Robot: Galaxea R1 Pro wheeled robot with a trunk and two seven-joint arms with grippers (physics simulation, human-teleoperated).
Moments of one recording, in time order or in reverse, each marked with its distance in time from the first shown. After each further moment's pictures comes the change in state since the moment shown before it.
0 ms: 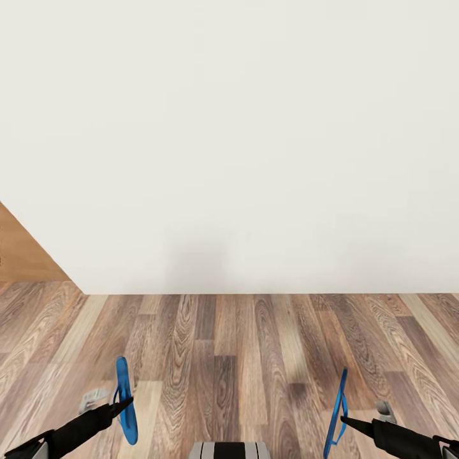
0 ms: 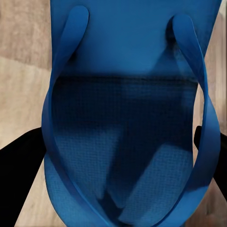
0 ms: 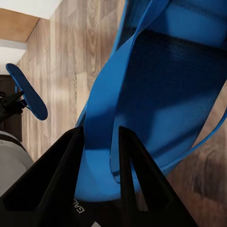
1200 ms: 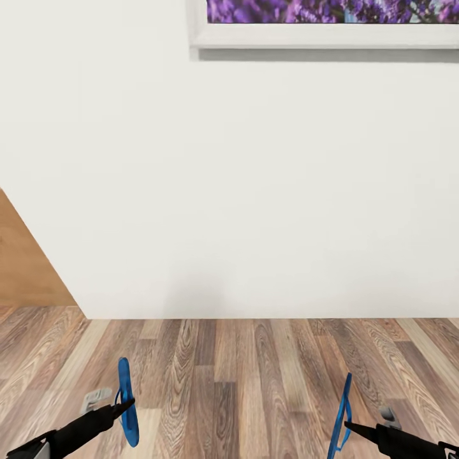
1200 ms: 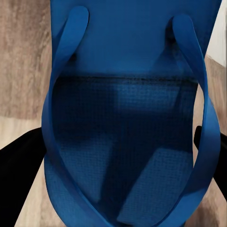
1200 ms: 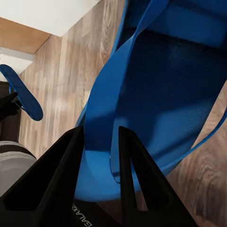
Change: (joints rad) left arm 0.000 -0.006 -0.002 0.000 -0.014 0.002 0.001; right arm 0.001 0.000 0.000 0.041 0.000 0.000 -0.002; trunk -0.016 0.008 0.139
